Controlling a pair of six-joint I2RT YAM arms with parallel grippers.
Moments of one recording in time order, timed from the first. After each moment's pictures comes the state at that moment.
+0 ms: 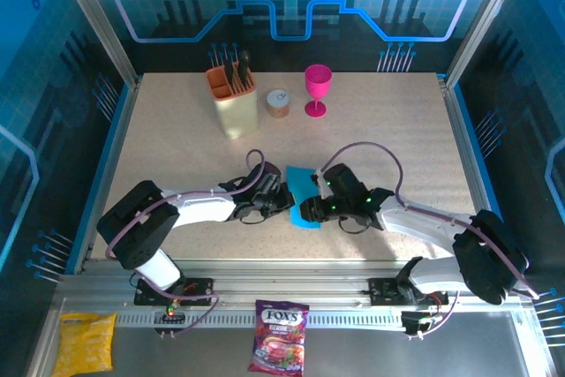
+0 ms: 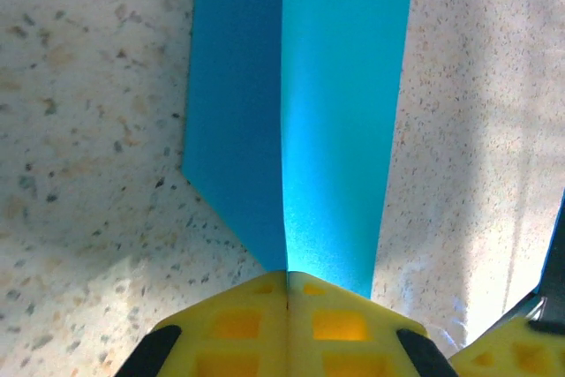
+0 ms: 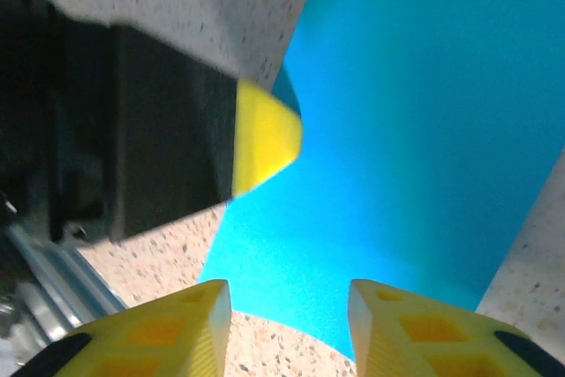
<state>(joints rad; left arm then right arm) -0.74 1.60 0.73 0.02 0.21 -1.16 0.76 1.30 0.63 -0.23 -0.24 0.54</state>
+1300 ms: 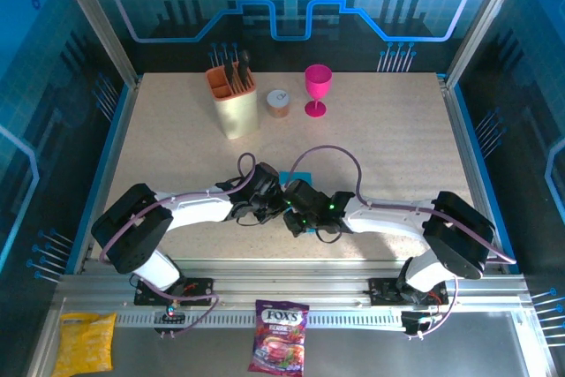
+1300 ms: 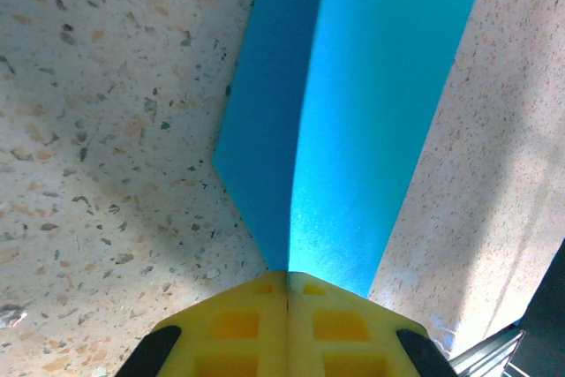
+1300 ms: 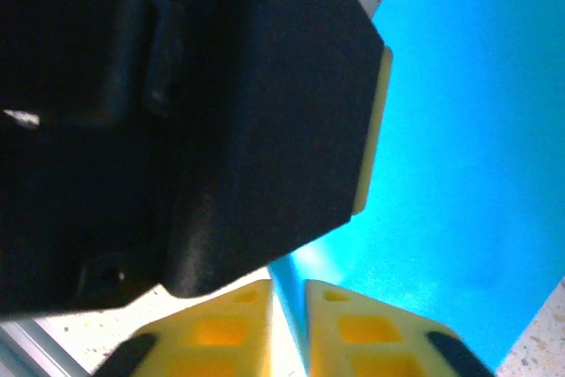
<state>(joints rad) -0.74 1.57 0.73 -0.09 0.20 -1.30 1.01 1.52 0.83 -0.34 0.06 0.47</state>
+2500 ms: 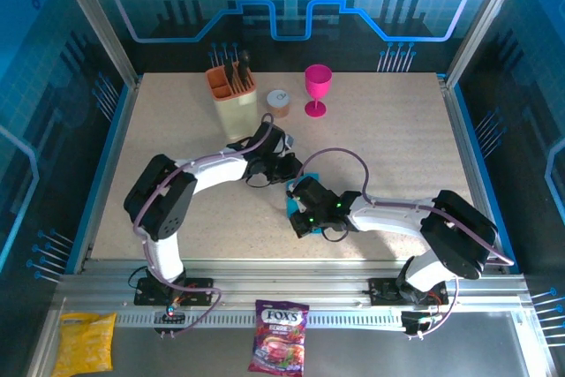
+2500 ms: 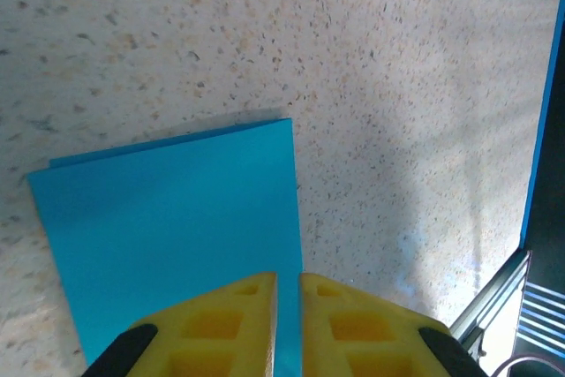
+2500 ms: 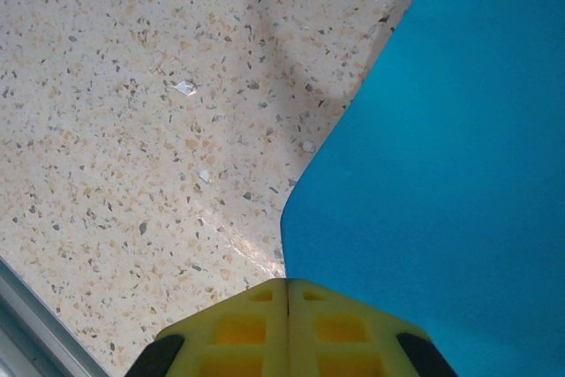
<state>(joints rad) -0.57 1.86 1.15 -0.21 0.47 -0.80 0.93 1.51 0.74 -0.26 -0.09 0.47</state>
